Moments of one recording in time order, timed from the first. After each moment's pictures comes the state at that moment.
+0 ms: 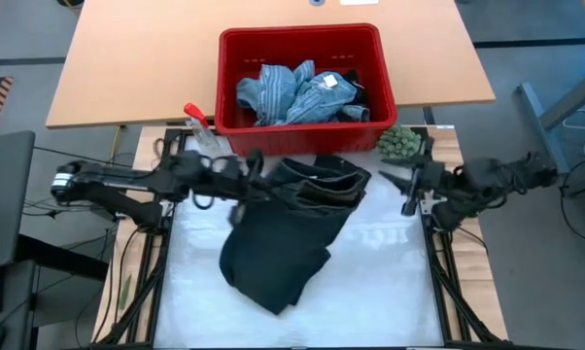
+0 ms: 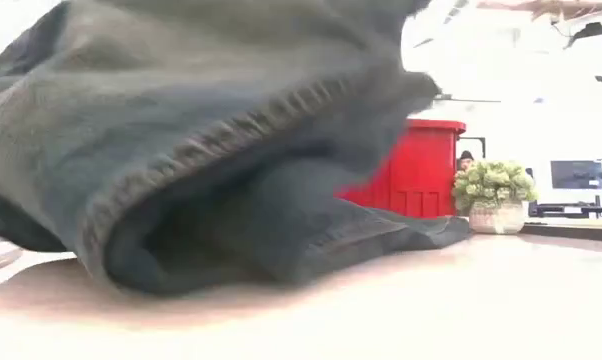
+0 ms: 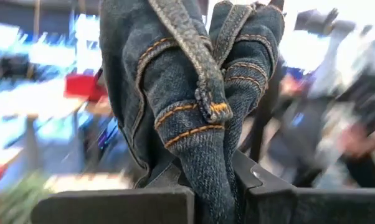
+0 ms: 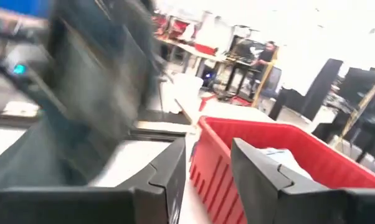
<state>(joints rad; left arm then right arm) 0.00 1.19 0.97 0.51 0.18 -0.15 0.34 0.63 0.84 -0.19 0.69 -0.26</state>
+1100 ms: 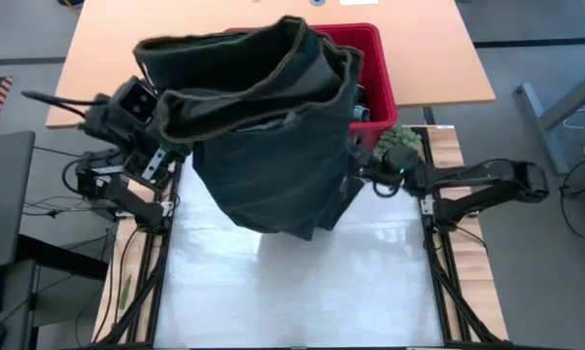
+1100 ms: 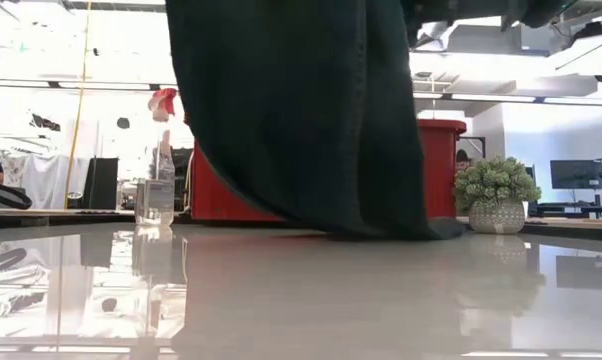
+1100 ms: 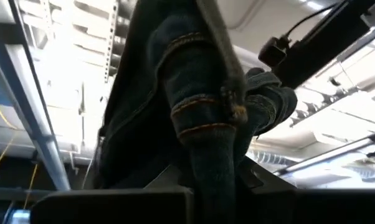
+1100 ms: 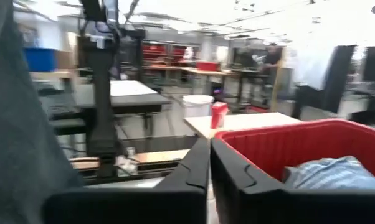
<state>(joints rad) -0.11 1.50 1.98 0.57 0.15 -0.19 -0.14 1.14 0.75 0.54 0.13 -0.07</state>
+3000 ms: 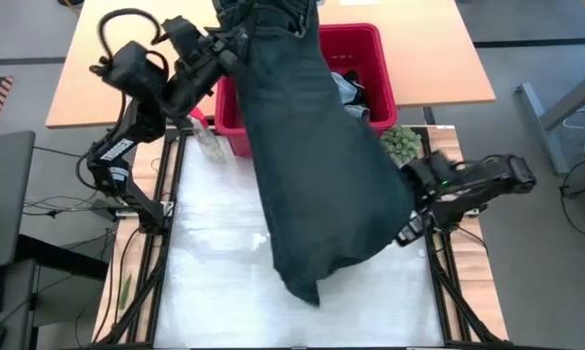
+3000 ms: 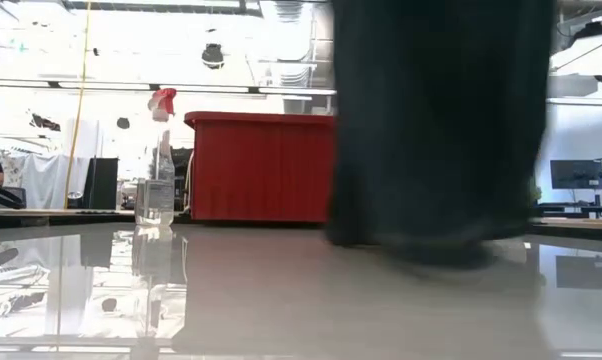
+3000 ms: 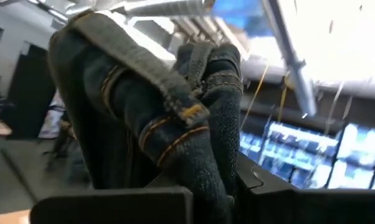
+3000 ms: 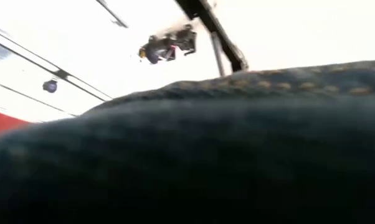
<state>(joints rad) 0.17 1.64 2.32 -0.14 -0.58 -0.03 0.19 1.28 1.14 1.03 -0.38 0.17</state>
